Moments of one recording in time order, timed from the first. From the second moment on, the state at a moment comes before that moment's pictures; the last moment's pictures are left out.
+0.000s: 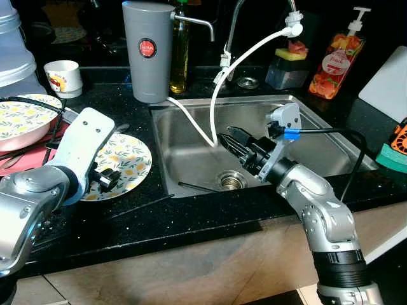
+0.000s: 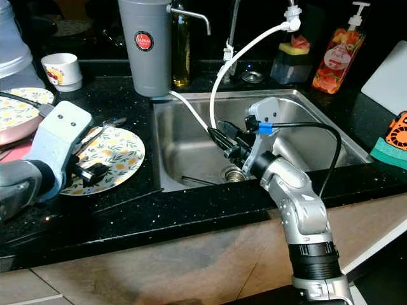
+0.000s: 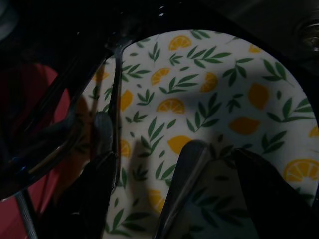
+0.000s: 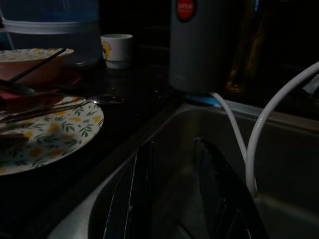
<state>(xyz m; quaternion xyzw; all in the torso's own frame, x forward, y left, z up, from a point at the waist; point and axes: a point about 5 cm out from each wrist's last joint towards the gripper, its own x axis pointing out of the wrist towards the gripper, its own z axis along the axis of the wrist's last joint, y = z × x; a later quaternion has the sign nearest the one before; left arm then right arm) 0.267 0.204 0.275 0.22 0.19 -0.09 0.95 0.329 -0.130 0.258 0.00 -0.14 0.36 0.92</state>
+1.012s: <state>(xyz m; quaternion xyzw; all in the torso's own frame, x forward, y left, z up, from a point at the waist) 0.272 0.227 0.260 0.10 0.27 -0.12 0.95 0.328 -0.121 0.273 -0.03 -0.13 0.43 0.89</state>
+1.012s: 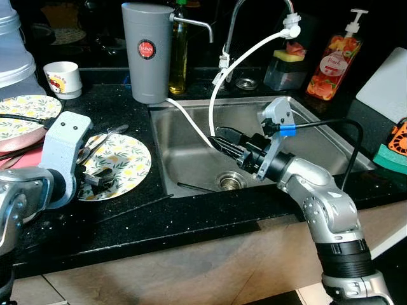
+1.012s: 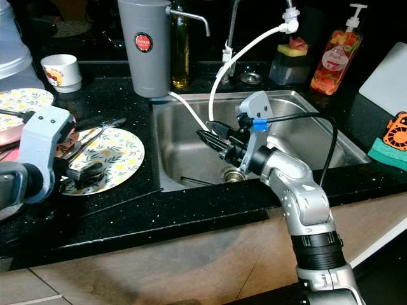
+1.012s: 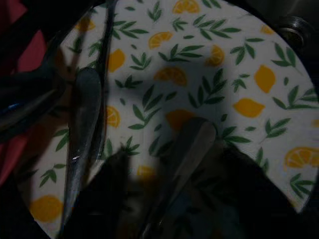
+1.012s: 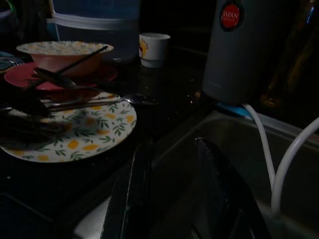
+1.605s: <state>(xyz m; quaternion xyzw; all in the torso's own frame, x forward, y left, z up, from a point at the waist) 0.272 0.232 0.262 0.17 0.28 -0.11 0.94 0.302 -0.111 0.247 -0.05 -0.03 0.57 0.82</state>
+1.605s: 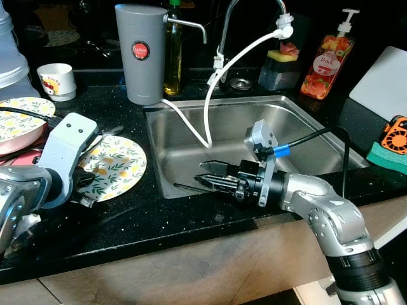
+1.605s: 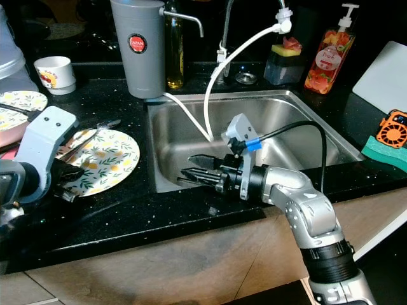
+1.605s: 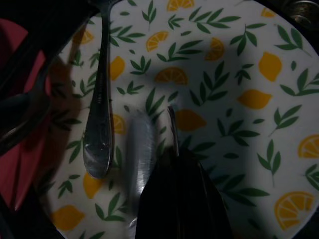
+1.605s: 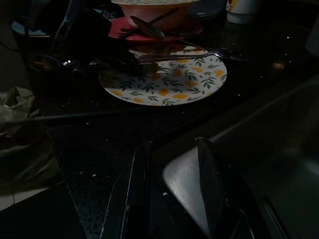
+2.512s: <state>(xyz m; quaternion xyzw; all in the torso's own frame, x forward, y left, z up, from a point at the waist) 0.302 0.208 0.292 -0.03 0.12 -0.15 0.98 0.301 -0.113 0.250 -0.05 -0.04 0.57 0.82</state>
